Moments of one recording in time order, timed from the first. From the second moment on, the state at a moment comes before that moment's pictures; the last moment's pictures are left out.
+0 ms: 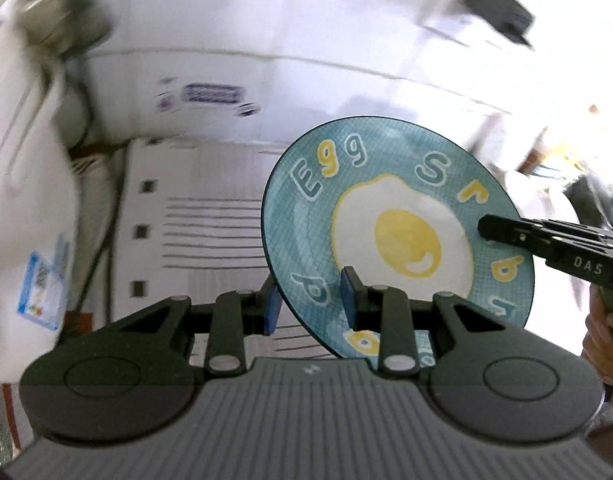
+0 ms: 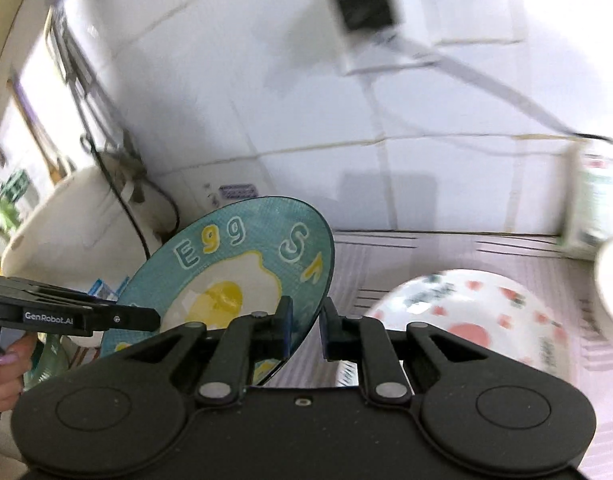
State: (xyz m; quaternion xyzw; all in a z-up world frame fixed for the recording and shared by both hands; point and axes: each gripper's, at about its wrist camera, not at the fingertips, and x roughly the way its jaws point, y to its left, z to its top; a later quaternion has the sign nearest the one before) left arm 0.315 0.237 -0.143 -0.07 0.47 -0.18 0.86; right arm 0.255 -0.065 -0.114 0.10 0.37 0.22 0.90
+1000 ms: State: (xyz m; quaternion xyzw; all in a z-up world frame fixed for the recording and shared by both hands) left arm 0.385 0.075 -0.197 0.04 0.58 -0.29 0.76; right arm 0.234 -0.185 -0.194 0.22 0.39 0.09 0.89
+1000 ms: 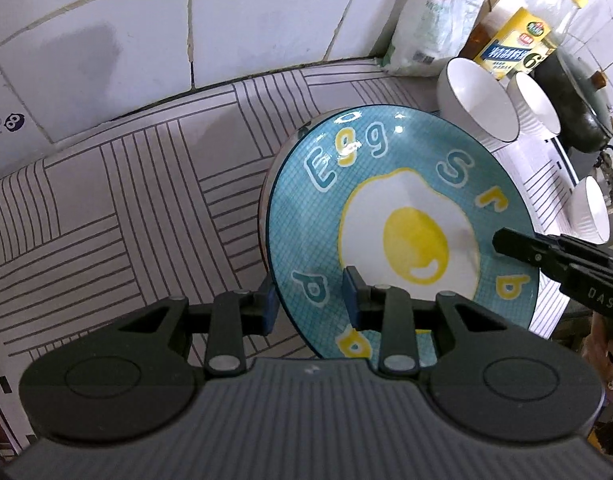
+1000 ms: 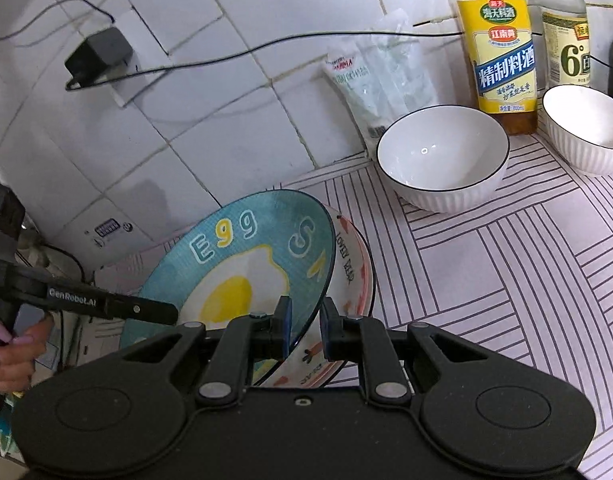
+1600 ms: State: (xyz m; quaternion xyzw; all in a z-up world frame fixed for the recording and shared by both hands) left arm 0.391 0.063 -0.214 0.07 0.60 -0.25 0.76; right arm 0.252 -0.153 -0.190 0.11 0.44 0.01 0.89
